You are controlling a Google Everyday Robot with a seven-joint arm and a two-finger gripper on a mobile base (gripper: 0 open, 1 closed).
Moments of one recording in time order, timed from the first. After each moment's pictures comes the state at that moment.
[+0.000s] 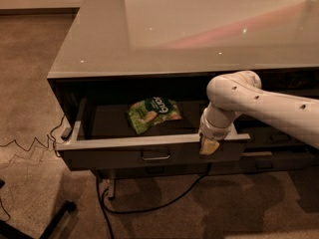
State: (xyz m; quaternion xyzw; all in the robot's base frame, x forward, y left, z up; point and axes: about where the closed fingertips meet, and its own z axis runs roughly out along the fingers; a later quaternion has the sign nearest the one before) arm 0.552 -0.162 0.626 -0.70 0.71 0.02 0.07
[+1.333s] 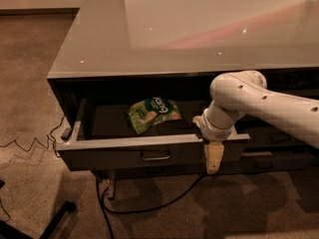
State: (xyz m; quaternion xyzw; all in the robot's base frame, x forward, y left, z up) arm 0.537 -0.149 0.640 -0.74 0.67 0.03 0.09
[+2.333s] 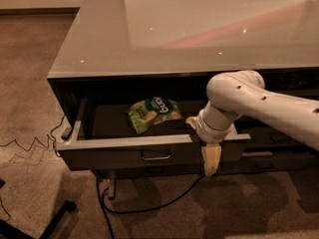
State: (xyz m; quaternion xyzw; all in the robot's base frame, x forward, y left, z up) arm 0.525 -0.134 0.650 -0.77 0.63 0.04 0.10
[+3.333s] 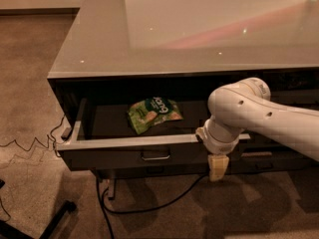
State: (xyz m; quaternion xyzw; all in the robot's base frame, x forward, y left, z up) arm 0.491 -0.157 0.649 -0.76 0.65 -0.01 0.06
